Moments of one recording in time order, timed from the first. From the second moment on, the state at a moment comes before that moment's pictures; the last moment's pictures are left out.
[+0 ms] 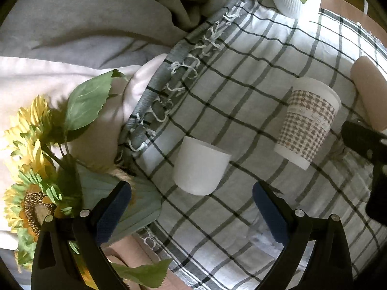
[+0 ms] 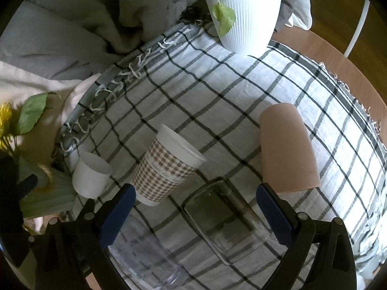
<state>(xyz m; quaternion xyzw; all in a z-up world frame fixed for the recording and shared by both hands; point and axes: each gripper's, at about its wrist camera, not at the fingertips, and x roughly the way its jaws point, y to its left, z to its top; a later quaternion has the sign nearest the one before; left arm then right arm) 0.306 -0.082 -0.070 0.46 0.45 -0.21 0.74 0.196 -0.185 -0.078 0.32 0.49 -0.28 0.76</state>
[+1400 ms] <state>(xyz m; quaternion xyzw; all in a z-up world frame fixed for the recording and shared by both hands) 0.323 -0.092 -0.148 0.56 0.40 -0.24 0.68 0.186 -0.208 -0.092 0.34 0.47 -0.31 0.75</state>
